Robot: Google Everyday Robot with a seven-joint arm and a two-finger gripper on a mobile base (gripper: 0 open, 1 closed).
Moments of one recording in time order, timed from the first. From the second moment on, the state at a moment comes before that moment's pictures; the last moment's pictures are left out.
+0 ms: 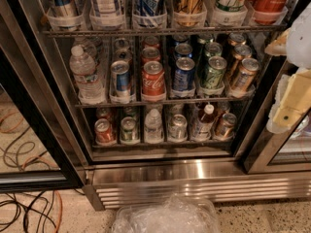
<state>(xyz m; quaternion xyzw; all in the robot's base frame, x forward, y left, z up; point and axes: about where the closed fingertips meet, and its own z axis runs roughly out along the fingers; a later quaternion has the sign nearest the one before) 0.438 -0.217 0.976 -0.60 0.78 -0.03 0.16</state>
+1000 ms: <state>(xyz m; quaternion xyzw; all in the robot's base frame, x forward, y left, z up) 0.461 -0.177 0.918 -0.49 0.84 0.04 0.23</state>
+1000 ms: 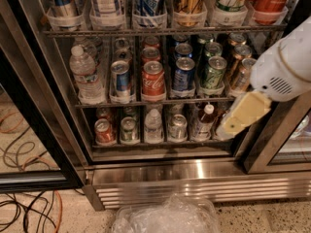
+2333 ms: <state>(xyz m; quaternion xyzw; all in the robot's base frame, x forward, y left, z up) 0.480 -0.145 0.884 -0.40 0.86 0.11 0.28</state>
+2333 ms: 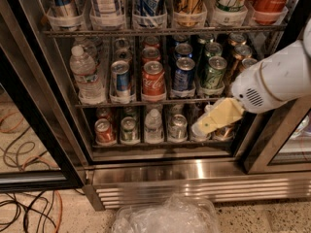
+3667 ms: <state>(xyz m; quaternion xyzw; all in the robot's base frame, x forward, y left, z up) 0.497 -0.082 0.854 -0.24 0.89 0.15 0.37</state>
